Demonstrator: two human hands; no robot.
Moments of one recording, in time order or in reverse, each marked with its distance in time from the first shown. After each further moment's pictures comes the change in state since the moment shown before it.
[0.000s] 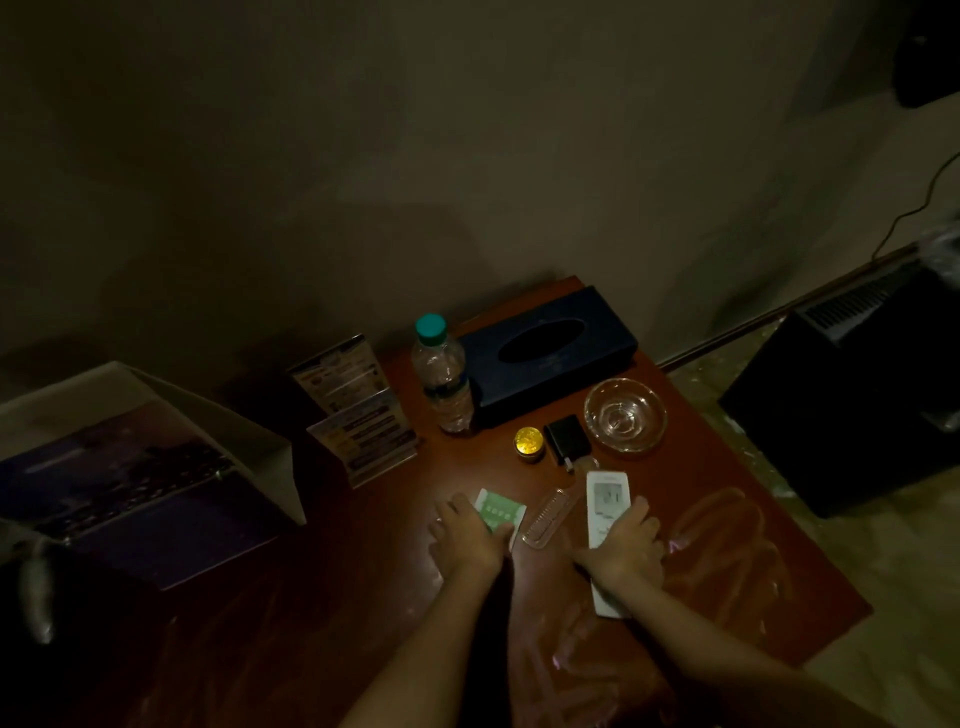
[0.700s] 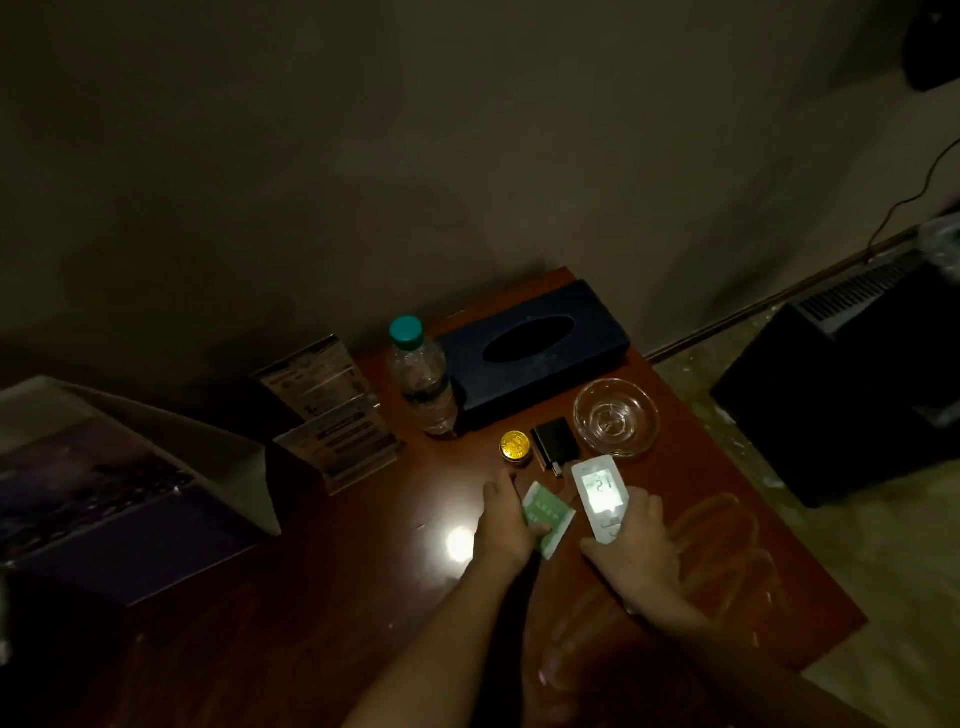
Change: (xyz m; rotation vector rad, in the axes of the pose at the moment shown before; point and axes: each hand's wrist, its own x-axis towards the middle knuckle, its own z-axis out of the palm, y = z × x) left_hand 0.010 0.055 0.013 -0.388 -0.187 0.244; right_hand 0.024 0.012 -0.023 0.053 0.113 -0.270
